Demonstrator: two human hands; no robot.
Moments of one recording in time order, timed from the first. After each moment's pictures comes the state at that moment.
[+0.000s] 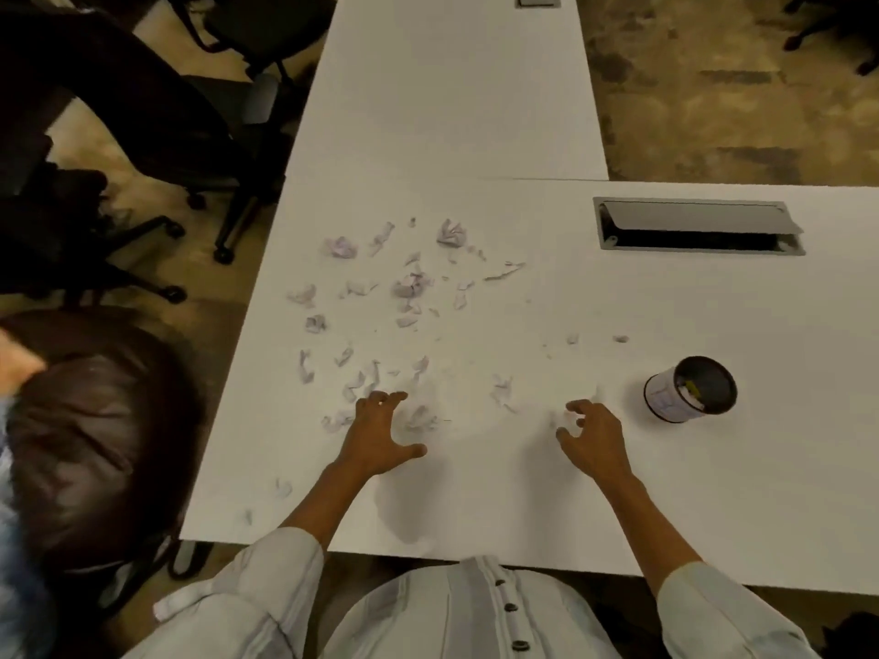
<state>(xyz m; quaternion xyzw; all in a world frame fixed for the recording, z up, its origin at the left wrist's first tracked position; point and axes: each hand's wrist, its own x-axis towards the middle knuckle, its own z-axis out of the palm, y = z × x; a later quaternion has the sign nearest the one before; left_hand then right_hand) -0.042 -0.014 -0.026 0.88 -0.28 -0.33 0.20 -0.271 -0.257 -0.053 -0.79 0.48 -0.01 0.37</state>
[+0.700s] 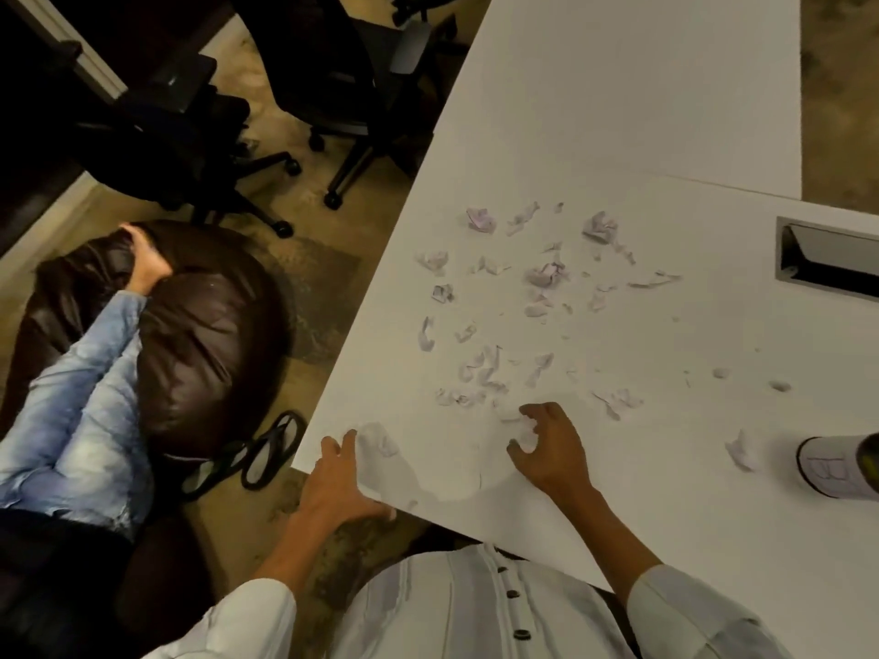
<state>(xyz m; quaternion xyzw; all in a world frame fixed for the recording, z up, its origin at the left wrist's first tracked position) -0.027 0.197 -0.021 0.93 -0.08 -0.33 0.15 -0.133 -0.095 -0.067 -0.88 0.28 0.01 0.40</state>
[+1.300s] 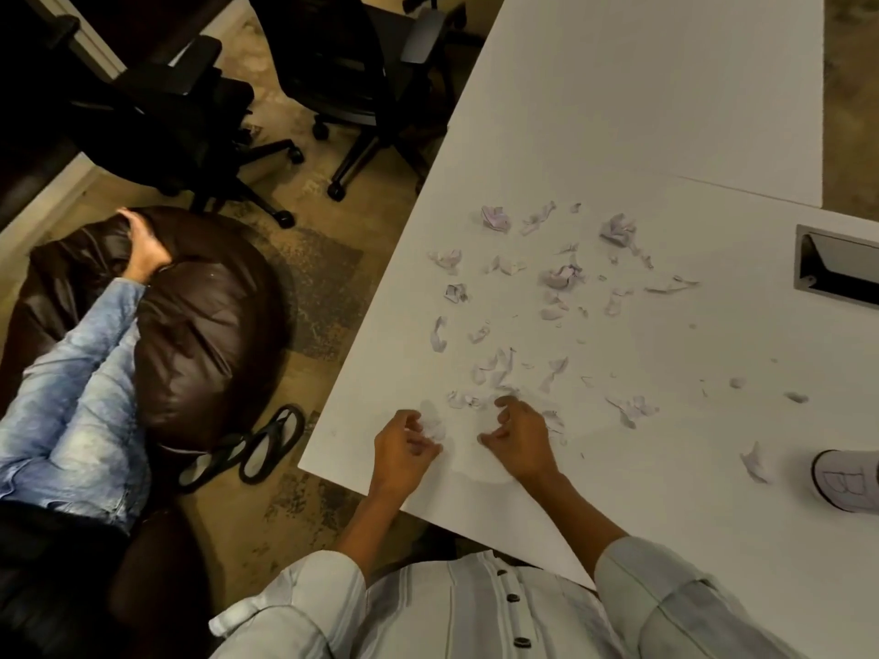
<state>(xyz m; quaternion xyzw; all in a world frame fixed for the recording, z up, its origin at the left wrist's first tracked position) -0.015 0.133 -0.069 0.88 -0.02 -0.25 0.41 -0.081 -0.058 -0.084 -0.85 0.28 0.09 0.43</state>
